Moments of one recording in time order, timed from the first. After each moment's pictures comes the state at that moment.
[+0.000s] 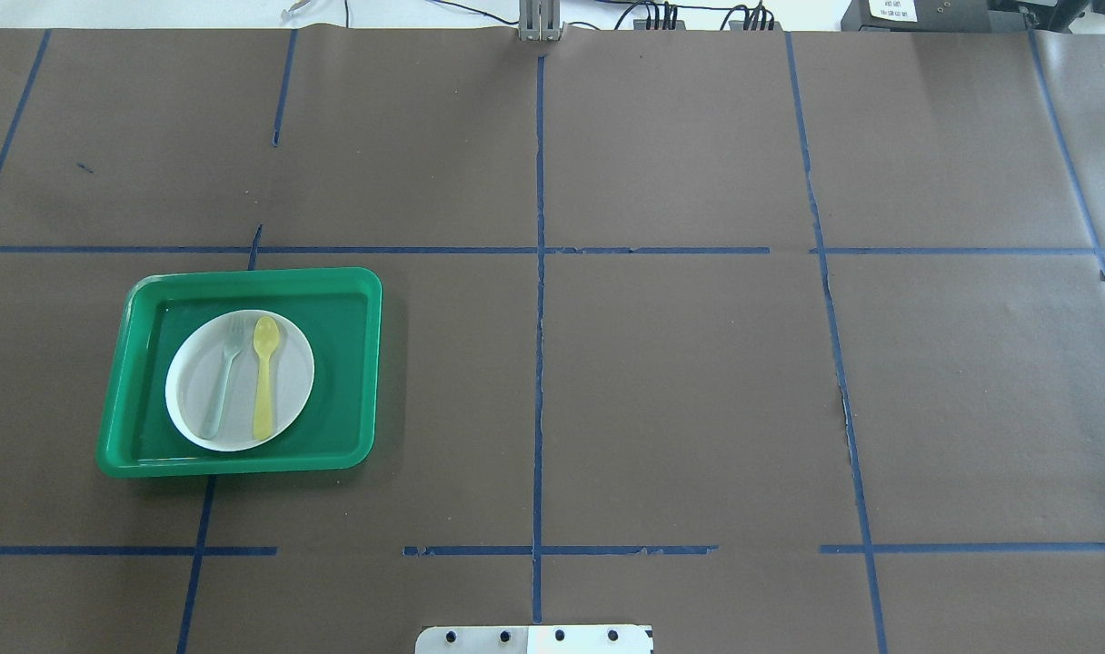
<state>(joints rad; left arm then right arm) -1.58 -1.44 -1.78 -1.68 -2.29 0.08 1.58 -1.70 1.64 -1.50 2.28 0.01</state>
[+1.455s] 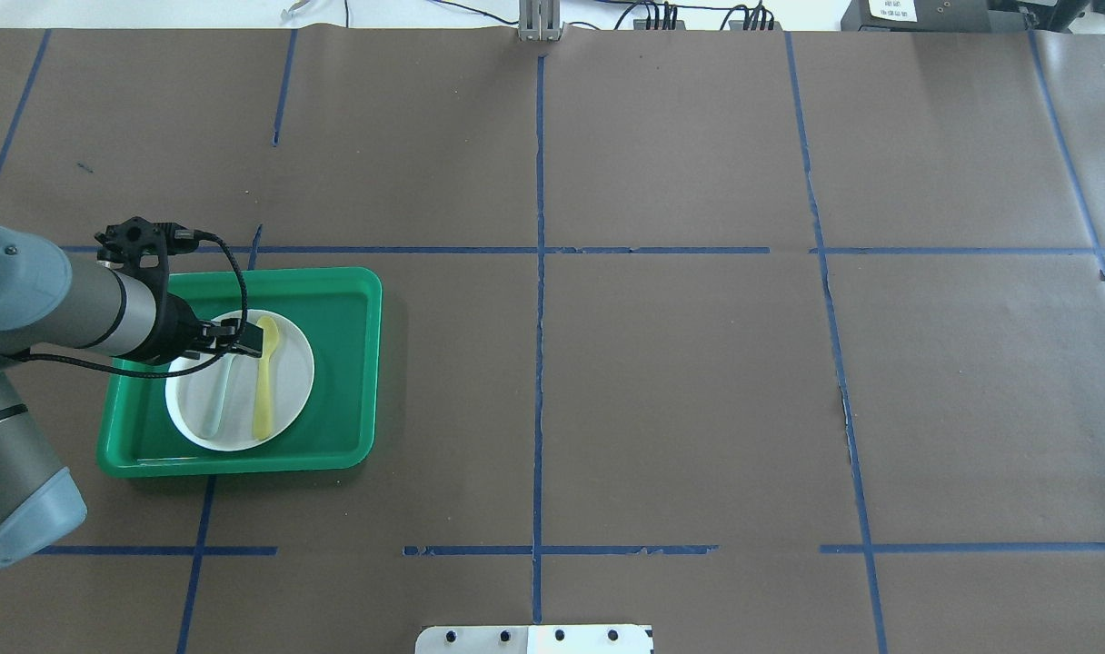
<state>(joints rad) -0.67 -1.67 -1.88 -1.99 -1.92 -1.14 1.58 -1.70 1.64 -1.50 2.28 0.01</state>
